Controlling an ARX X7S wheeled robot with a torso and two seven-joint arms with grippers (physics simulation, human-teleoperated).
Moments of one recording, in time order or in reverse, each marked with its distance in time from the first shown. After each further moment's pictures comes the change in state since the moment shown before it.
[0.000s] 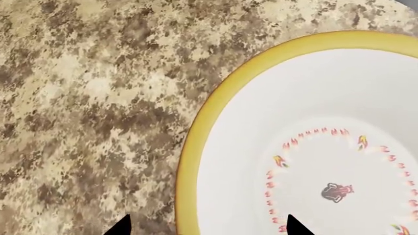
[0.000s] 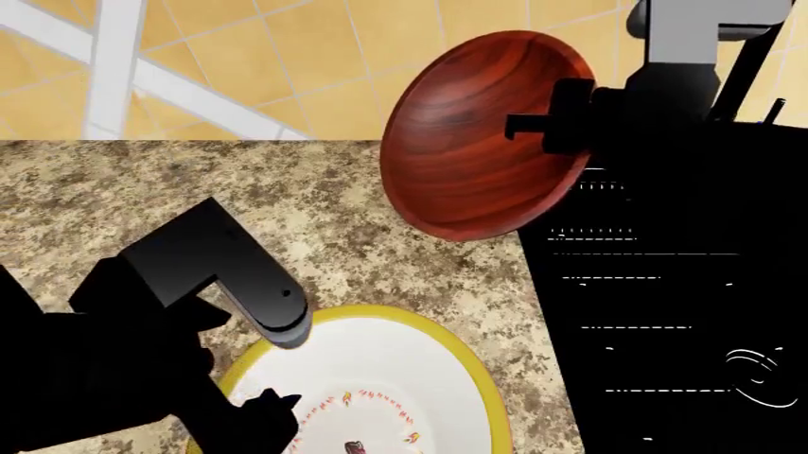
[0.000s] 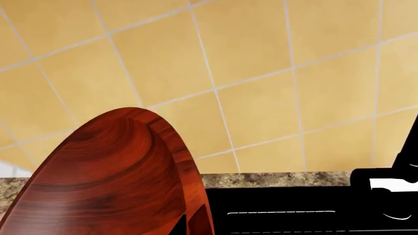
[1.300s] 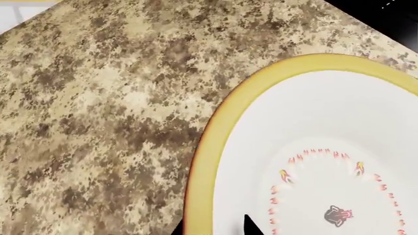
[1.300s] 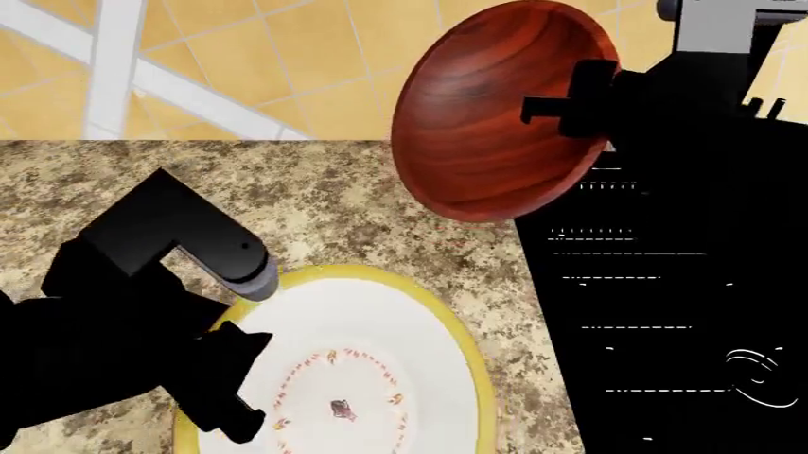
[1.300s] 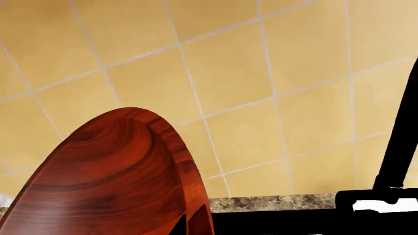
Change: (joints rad) left arm 0.109 -0.075 -0.146 0.013 0.169 0.054 0.120; right arm -0.015 0.034 0.023 -0.047 -0.069 -0.053 -0.006
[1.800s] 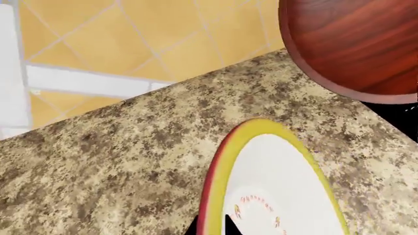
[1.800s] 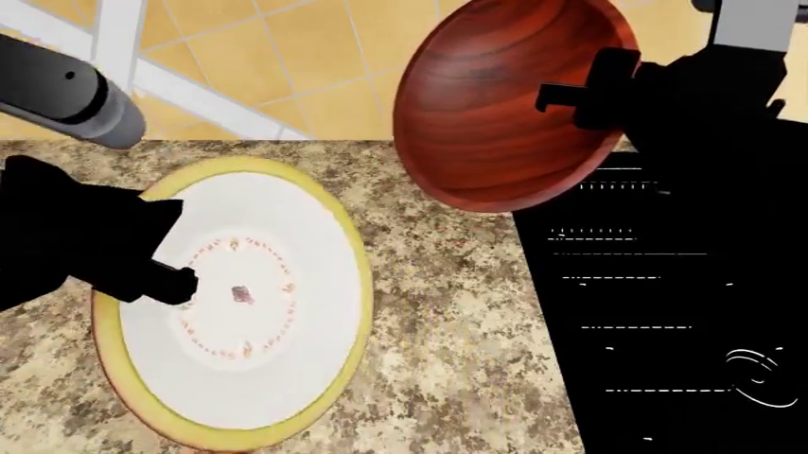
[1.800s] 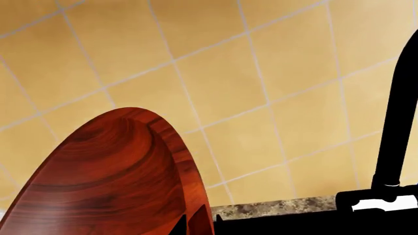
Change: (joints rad) left arm -0.091 -0.114 -0.153 -0.022 0.088 0.101 -0.009; right arm -0.031 0.040 0.047 -0.056 0.028 -0.053 0.019
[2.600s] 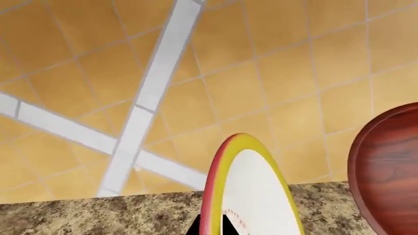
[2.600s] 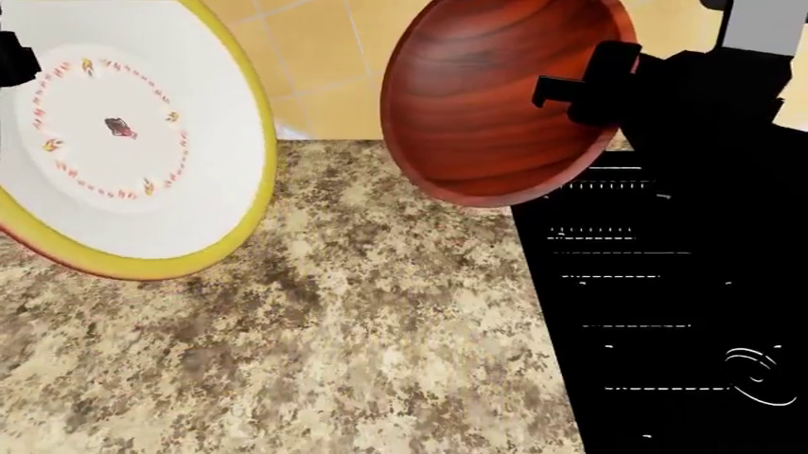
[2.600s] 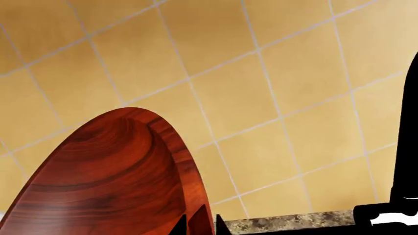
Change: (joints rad) left arm -0.156 -0.034 -0.137 -0.054 0.140 0.124 -0.065; right arm -0.041 0.005 0.025 -0.046 -0.043 -0.067 -0.036
